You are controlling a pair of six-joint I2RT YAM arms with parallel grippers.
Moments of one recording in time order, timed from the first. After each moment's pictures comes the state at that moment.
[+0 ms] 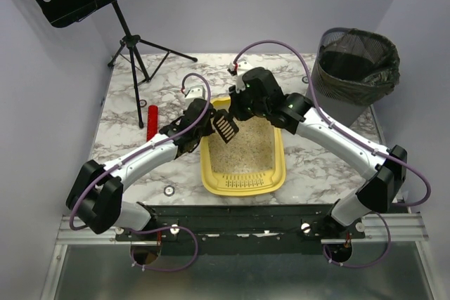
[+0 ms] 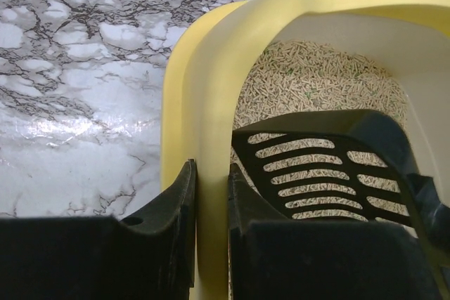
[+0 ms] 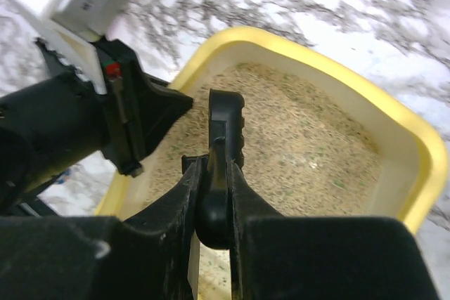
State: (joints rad) left arm -0.65 1.37 0.89 -0.18 -0.34 -0.61; right arm 0.84 1.57 1.53 -0.53 0.07 0.18
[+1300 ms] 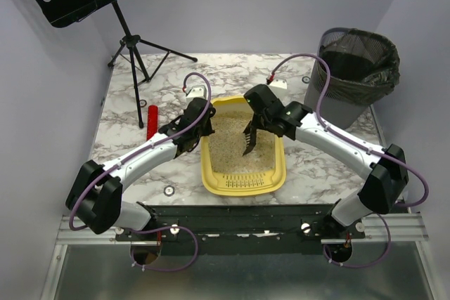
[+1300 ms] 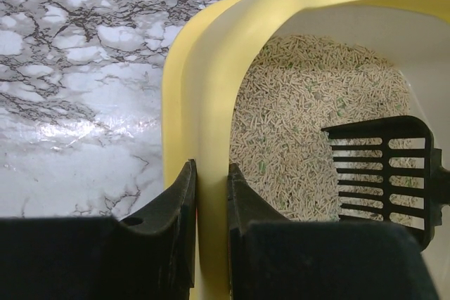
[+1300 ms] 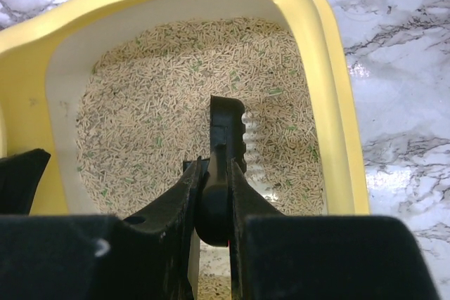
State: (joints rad) left arm -0.64 1.37 0.90 -0.20 -0.31 -0.57; right arm 0.81 1.56 1.36 -0.70 0.49 0.81
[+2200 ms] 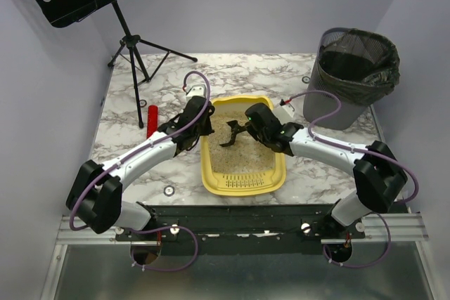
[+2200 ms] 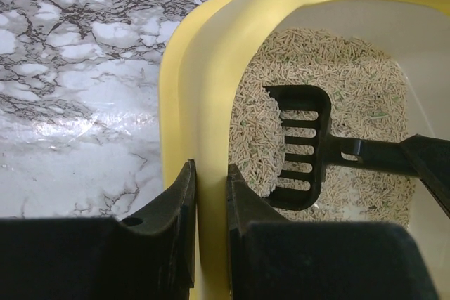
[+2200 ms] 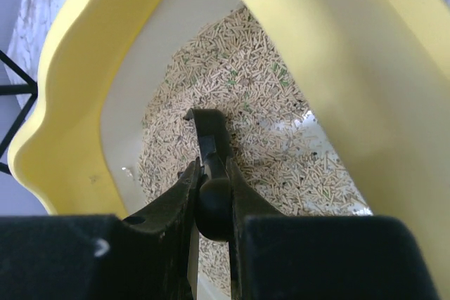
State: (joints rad) left arm -0.63 1.37 0.91 -0.21 -0.27 -0.56; right arm 0.81 1.56 1.03 -0.28 0.49 1.36
